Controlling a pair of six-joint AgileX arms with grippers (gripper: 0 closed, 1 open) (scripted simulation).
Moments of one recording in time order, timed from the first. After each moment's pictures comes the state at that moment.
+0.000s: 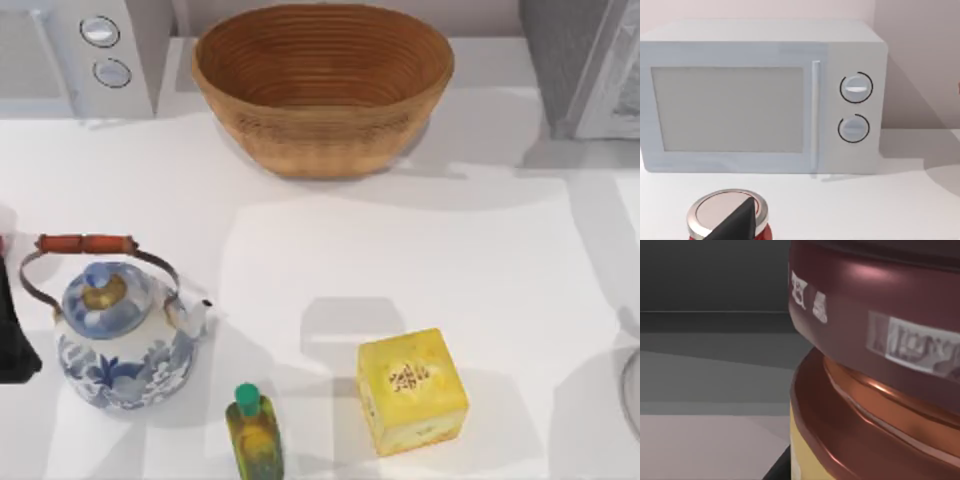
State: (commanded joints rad) left arm 0.00 0.00 0.00 0.00 0.00 0.00; right arm 0.15 1.07 1.47 -0.41 0.16 0.02
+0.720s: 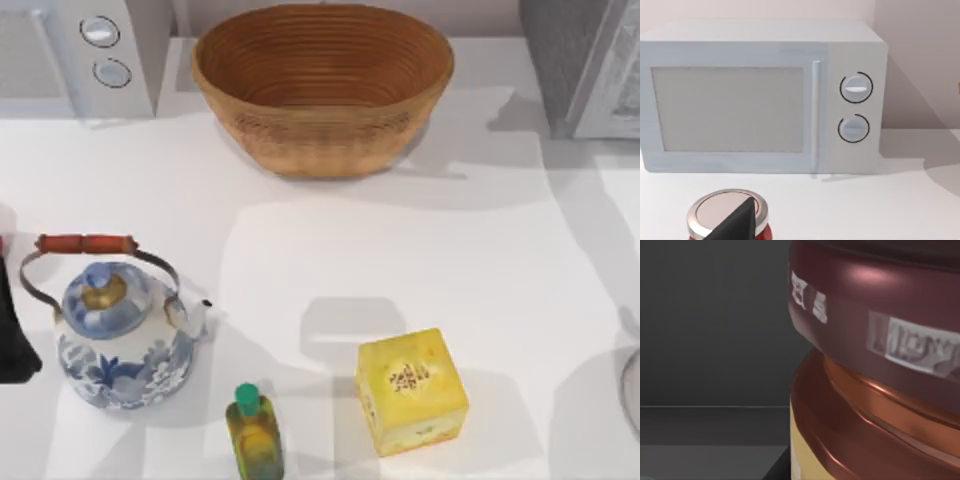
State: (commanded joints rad) left arm 0.00 0.00 0.00 0.00 0.00 0.00; right arm 0.19 1.36 1.89 -0.51 0.20 0.01
